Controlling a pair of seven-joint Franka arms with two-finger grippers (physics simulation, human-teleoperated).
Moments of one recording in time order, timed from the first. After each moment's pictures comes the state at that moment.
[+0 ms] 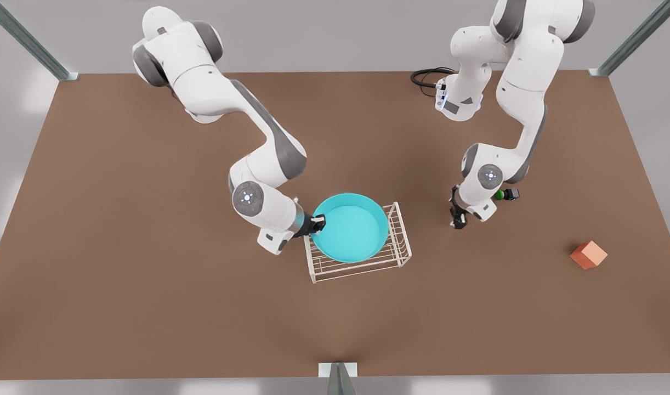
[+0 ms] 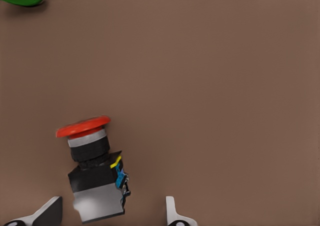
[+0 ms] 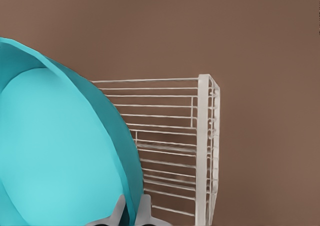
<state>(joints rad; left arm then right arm) -0.05 0.35 -0.12 -2.40 0.10 2.72 -1.77 0.53 0.69 0.03 -1.19 0.34 1.99 0.27</state>
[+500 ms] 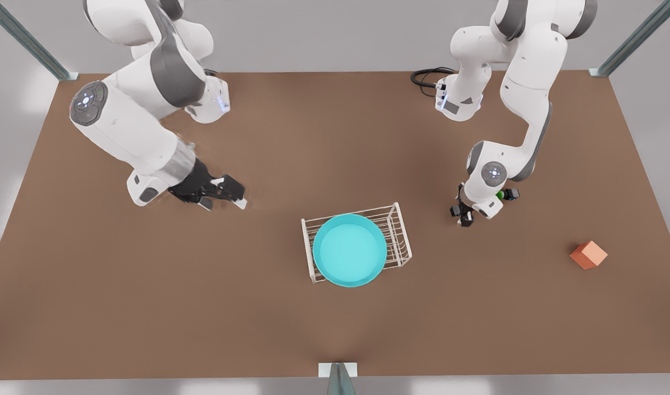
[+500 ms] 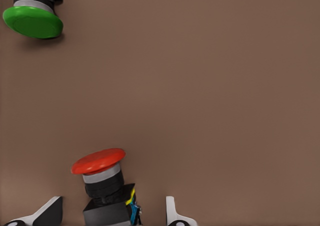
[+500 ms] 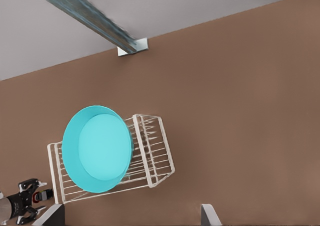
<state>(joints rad) -0.05 0.34 -0.08 -2.44 0.17 2.72 -1.81 0.30 0.26 -0.03 -1.23 0.24 1.68 0.42</state>
